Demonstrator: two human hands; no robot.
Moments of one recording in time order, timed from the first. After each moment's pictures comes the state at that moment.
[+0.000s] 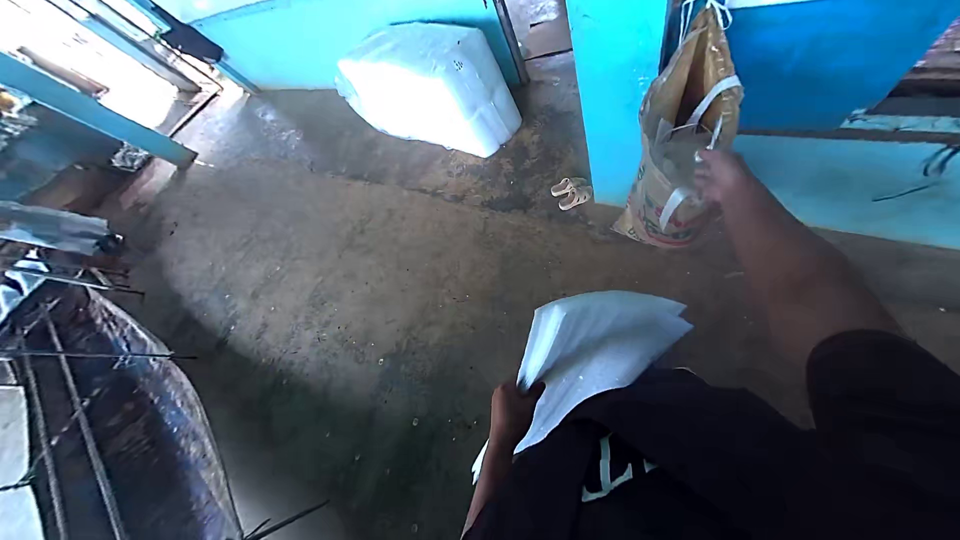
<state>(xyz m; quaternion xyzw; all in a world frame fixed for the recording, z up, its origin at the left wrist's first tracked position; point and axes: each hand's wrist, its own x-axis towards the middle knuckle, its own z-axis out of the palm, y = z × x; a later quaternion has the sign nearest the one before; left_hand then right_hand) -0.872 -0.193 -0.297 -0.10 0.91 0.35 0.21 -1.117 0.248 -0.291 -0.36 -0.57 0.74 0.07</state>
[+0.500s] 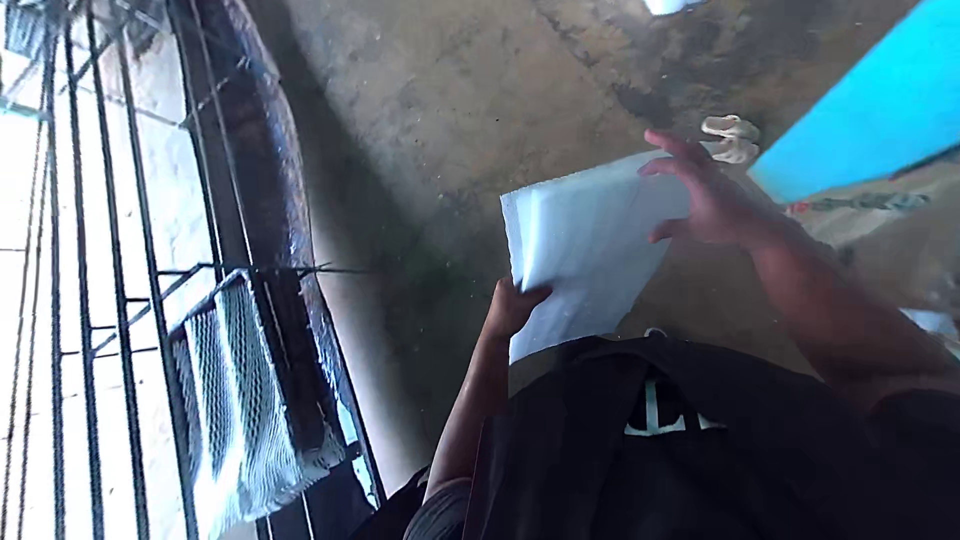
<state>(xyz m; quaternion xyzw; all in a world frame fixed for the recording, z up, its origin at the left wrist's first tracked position) -0.999 -0.290 -0.278 -0.31 0.76 0.57 0.04 -1.243 -0.041 -0.272 0.50 -0.74 0.44 -0.09</state>
